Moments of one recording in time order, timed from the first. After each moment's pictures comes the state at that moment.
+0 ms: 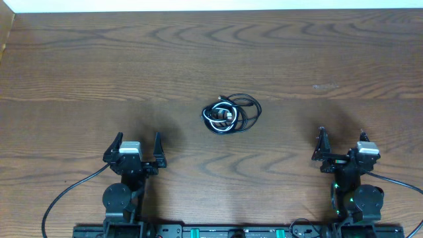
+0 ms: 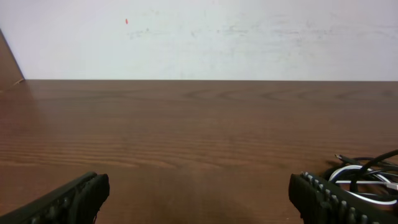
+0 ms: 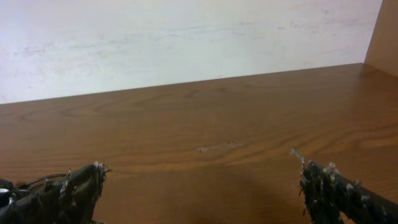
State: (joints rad) left arm -0.03 0.01 0.01 -0.11 -0.01 -0.01; right arm 0.04 0.01 0.01 -0.06 0.10 0.13
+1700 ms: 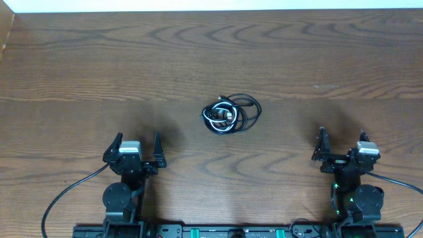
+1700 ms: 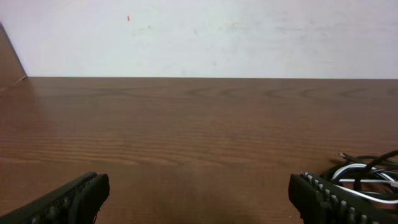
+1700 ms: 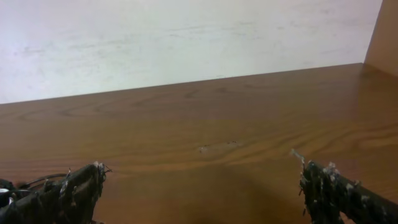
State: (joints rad) left arm -0.03 0.02 0.01 -0.11 -0.02 -0.01; right arm 0.04 0.01 0.01 -0.06 0.10 0.13
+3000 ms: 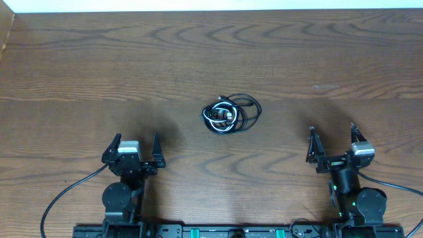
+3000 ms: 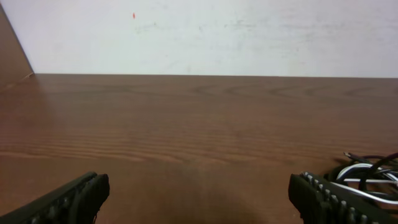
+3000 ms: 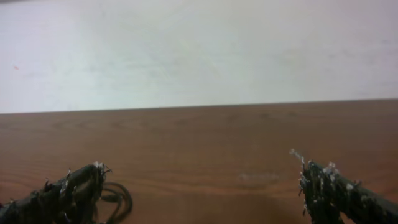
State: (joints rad) left arm -0.03 0.02 0.03 -0.13 -0.04 -0.01; right arm 0.04 0.01 0.01 0.06 -0.09 0.13
